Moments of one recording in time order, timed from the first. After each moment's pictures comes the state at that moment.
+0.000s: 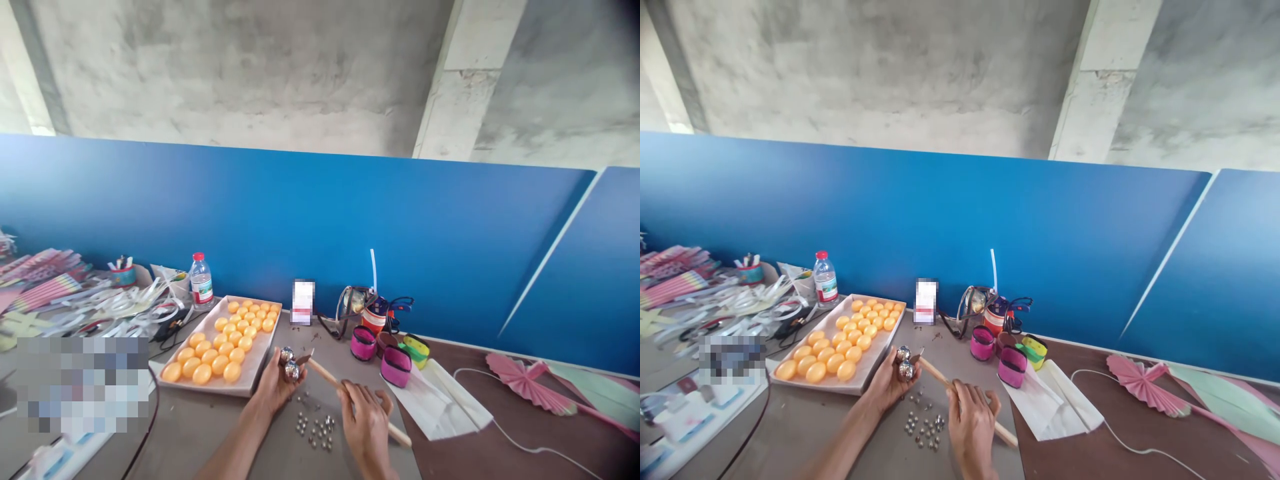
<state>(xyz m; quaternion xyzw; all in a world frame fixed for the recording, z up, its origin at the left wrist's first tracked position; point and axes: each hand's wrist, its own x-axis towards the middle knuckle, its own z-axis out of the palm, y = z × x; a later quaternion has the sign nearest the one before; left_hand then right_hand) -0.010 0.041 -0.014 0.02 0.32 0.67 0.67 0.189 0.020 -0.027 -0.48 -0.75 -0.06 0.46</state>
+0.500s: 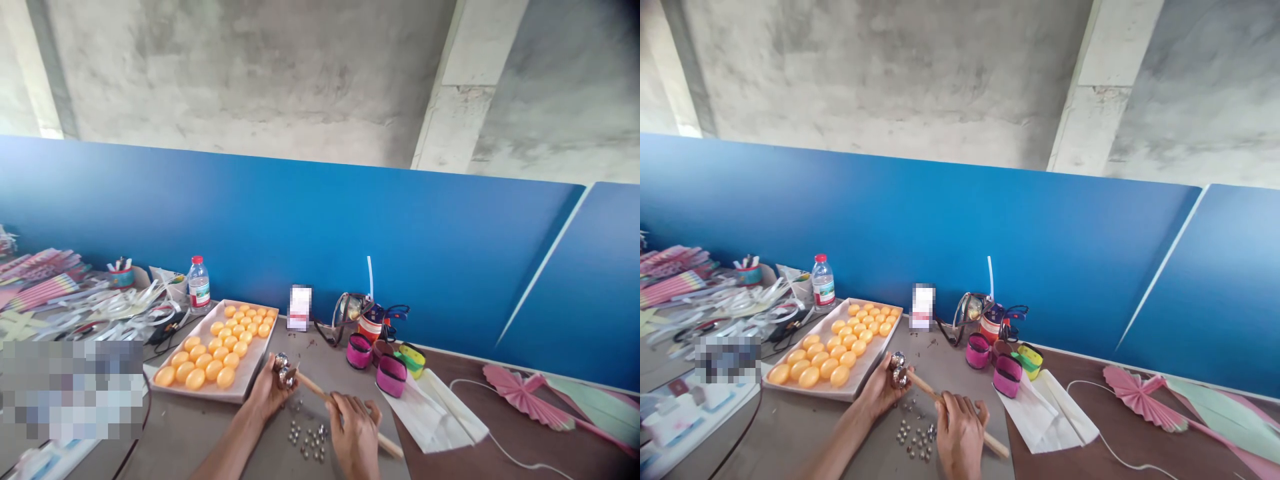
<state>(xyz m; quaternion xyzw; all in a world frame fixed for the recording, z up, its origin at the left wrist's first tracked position) -0.013 0.043 -0.021 0.05 0.30 0.68 0.67 0.185 0.017 -0.026 -0.46 -0.76 -0.08 0.46</state>
